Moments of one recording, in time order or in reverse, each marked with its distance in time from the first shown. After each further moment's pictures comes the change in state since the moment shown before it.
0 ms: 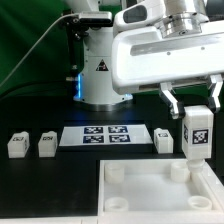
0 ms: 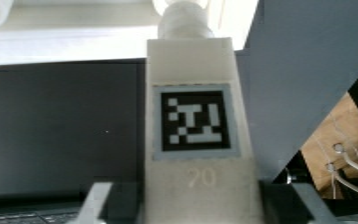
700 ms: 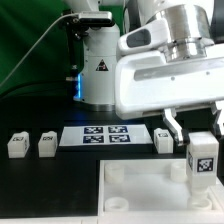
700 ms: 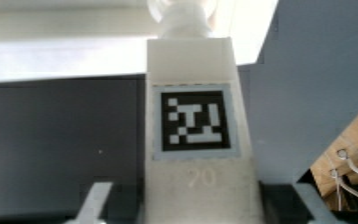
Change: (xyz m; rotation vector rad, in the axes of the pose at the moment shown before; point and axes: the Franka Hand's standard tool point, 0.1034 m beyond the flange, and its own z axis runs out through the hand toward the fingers) arm -0.012 0.000 0.035 -0.002 -0.025 0.006
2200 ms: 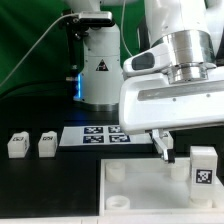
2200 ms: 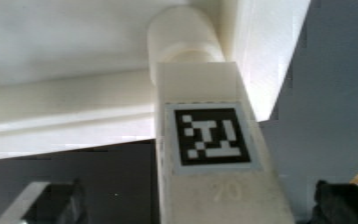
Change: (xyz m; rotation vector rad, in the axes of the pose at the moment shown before) arm -0.023 -0.001 0.014 -0.049 -0.008 0.073
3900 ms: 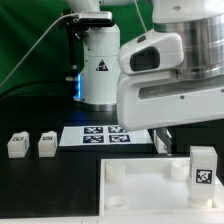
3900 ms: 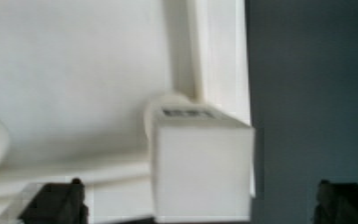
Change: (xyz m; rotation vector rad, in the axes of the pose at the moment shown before) arm 0.026 0.003 -0.008 0.040 -0.805 0.041
